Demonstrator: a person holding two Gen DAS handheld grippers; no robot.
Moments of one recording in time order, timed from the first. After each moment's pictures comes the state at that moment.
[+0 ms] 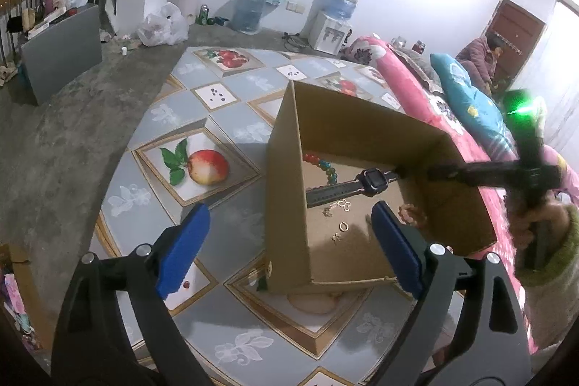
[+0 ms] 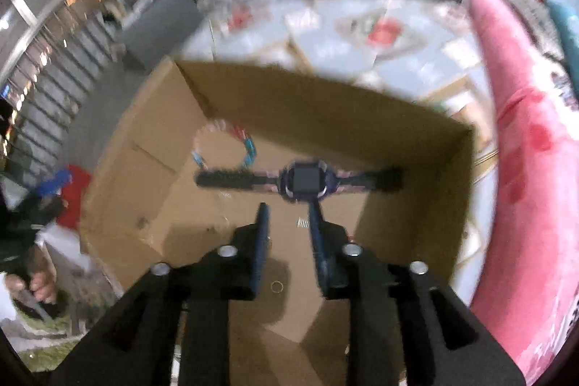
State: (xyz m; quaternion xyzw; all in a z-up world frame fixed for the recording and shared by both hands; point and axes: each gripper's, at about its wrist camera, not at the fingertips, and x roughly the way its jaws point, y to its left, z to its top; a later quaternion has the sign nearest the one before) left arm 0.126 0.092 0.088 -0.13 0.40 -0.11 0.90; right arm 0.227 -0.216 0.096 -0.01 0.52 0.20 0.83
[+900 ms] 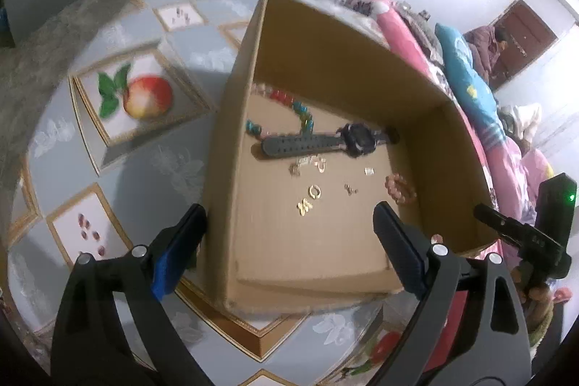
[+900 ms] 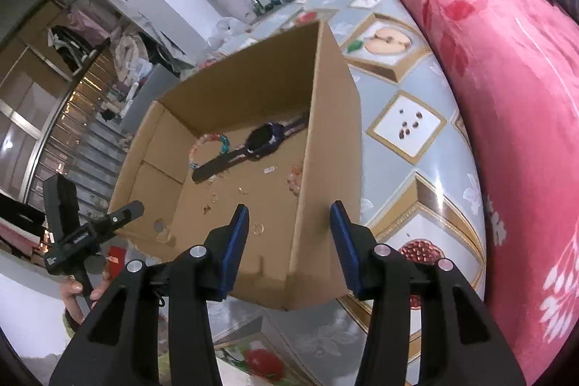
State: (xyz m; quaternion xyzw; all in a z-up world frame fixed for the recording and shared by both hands) left arm 0.156 0.047 0.035 -0.18 0.48 -0.13 0.85; right arm 0.150 -0.313 0.062 0.19 0.49 0.15 0.84
